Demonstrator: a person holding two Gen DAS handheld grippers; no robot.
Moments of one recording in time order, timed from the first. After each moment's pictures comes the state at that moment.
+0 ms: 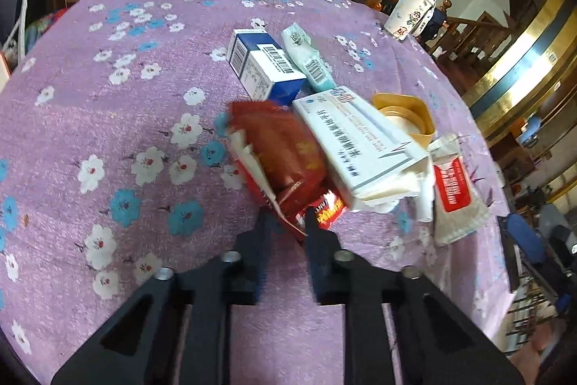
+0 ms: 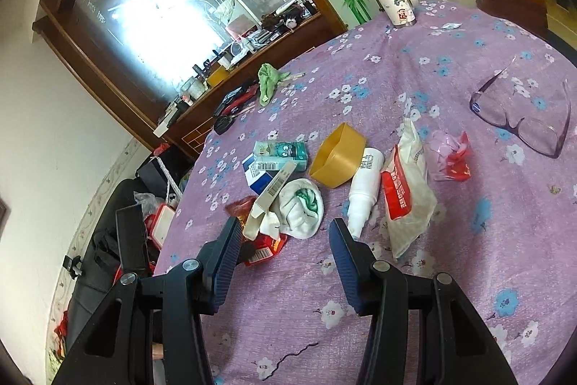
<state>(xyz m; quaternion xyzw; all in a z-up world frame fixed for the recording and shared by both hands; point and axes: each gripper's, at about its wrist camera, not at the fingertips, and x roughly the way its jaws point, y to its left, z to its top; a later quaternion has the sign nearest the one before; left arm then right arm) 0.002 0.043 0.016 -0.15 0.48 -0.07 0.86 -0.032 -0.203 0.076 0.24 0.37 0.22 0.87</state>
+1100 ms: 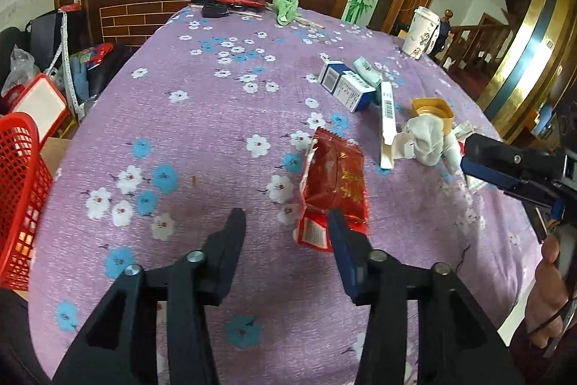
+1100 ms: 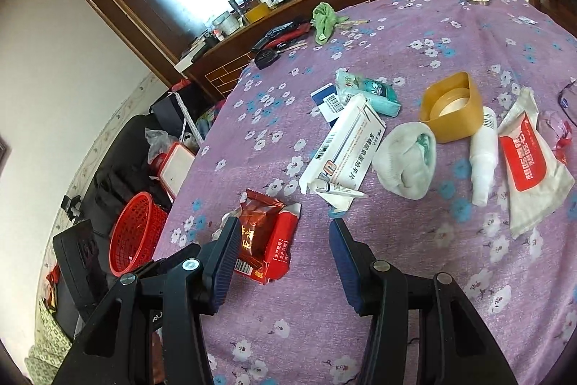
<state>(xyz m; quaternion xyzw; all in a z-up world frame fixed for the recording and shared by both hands) -0.100 0.142 0.039 -0.11 0.42 -0.04 0.90 -0.030 -0.087 0.063 0.16 0.43 0.28 0.84</state>
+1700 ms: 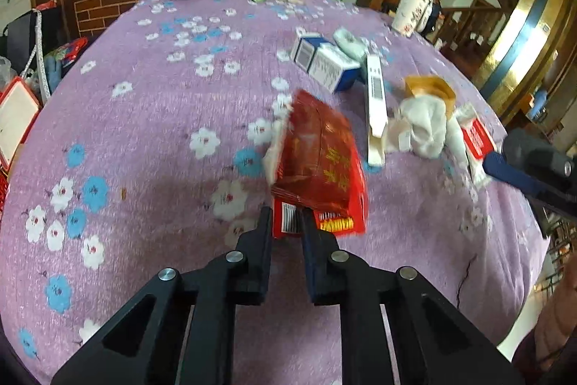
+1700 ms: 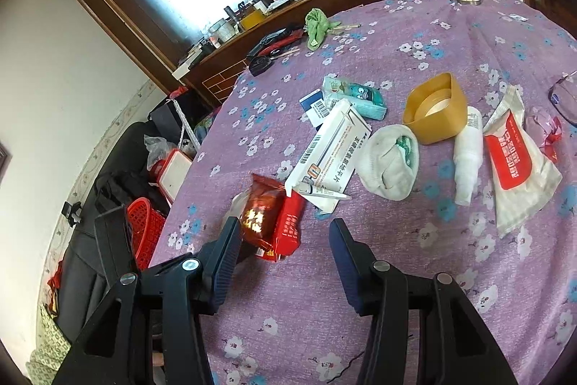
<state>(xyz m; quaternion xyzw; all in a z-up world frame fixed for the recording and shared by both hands) -0.059 0.108 0.016 -0.10 0.44 -0.06 0.89 -0.031 -0.101 0.063 0.17 0.43 0.28 0.84</state>
